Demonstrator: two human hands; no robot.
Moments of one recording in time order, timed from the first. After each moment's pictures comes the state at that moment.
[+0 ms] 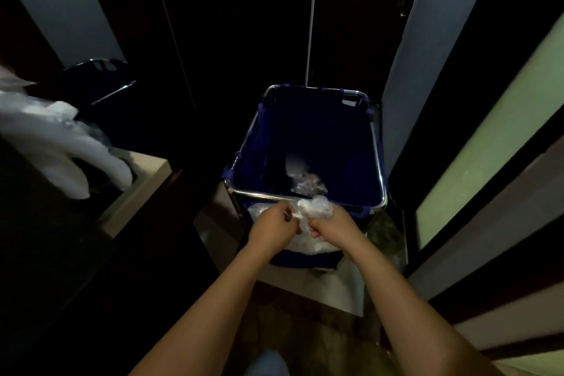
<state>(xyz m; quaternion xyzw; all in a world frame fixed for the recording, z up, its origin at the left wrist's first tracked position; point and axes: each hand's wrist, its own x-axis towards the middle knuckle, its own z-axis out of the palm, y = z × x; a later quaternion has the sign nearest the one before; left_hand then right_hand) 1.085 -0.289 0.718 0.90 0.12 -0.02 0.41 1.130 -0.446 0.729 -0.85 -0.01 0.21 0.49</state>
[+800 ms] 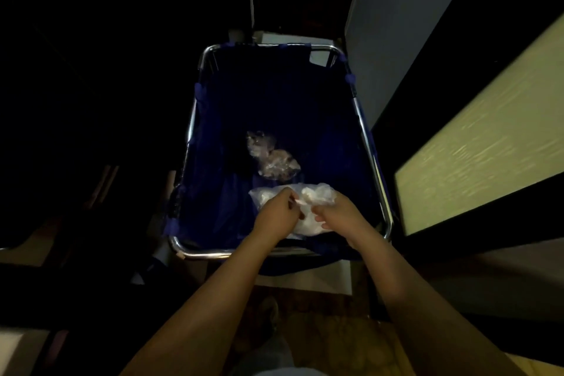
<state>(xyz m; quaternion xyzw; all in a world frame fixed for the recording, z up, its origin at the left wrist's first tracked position) 1.419 -0.261 0.638 0.84 0.09 -0.22 0.49 1.423 -0.423 0.666 -0.78 0.16 0.25 0.55</state>
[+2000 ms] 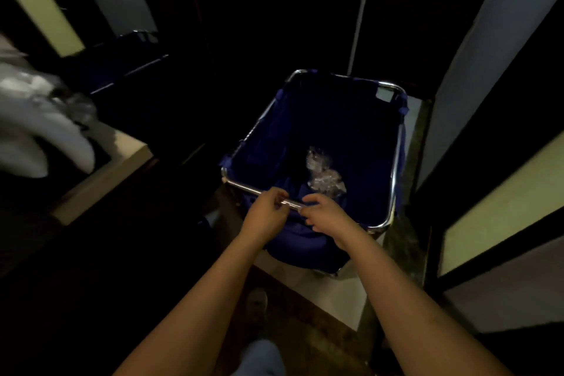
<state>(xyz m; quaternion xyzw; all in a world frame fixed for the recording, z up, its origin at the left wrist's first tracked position) 1.182 -0.348 0.693 0.87 0.24 0.05 0.42 1.259 -0.493 0.701 -0.79 -0.07 0.36 0.49</state>
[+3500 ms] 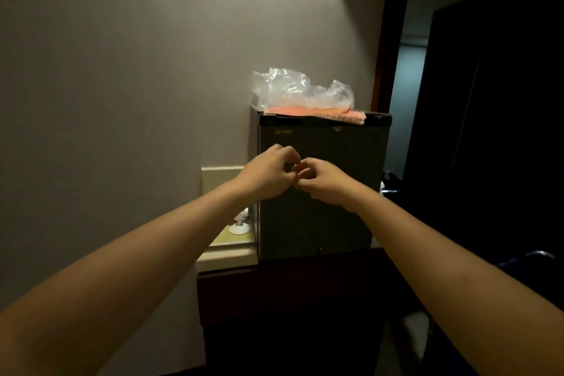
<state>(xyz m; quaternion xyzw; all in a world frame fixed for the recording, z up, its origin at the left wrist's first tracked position) 0.563 -0.268 1.081 0.87 0.36 0.32 0.08 0.728 -0.314 1.078 -0.60 -0.69 0.23 0.34</state>
